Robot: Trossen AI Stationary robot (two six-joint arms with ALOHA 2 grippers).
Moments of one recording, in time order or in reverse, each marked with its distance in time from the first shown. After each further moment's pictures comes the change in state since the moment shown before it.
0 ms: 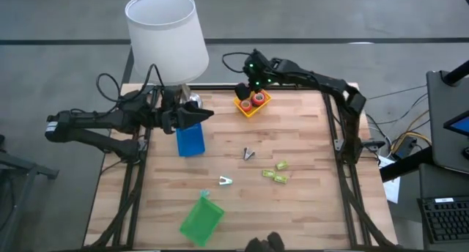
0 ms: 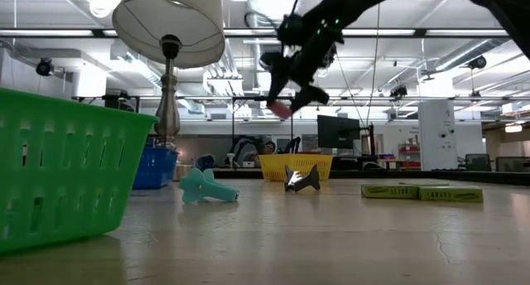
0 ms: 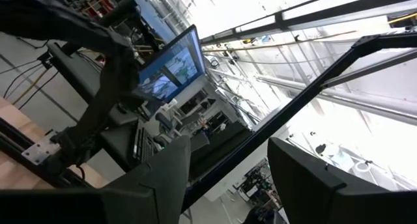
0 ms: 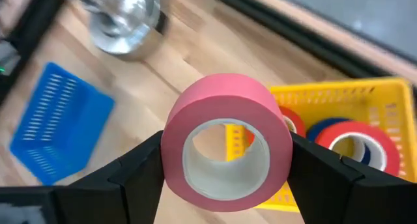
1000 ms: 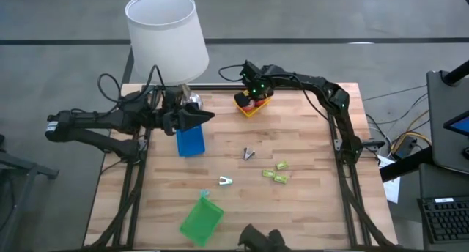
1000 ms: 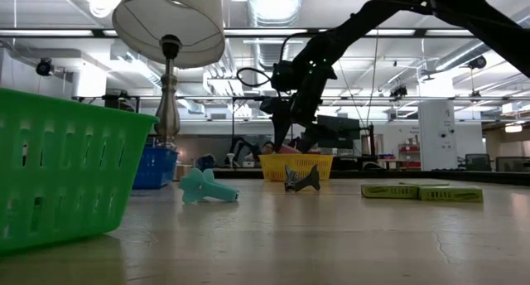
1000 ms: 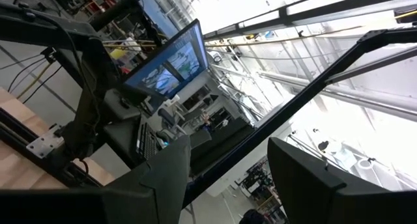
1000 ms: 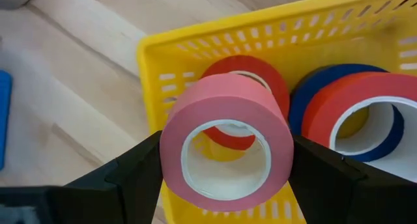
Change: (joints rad) left arm -0.008 0.002 -0.001 -0.018 0.000 0.001; right arm -0.045 0.190 0.000 -0.061 -0.045 0.030
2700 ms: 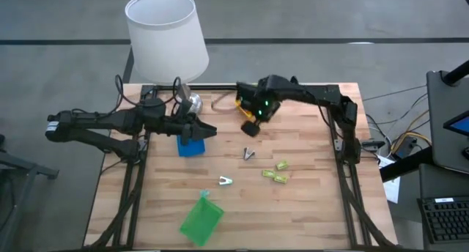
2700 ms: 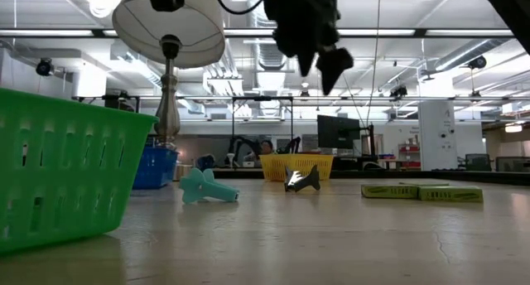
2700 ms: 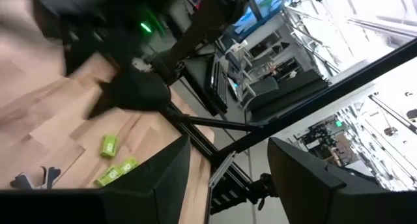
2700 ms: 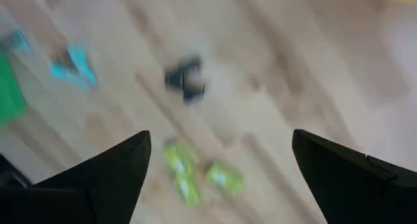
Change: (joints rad) left arm 0.000 0.003 -0.017 -0.373 -0.003 0.029; right arm 0.339 -0.163 0.211 -0.636 0.019 -0.080
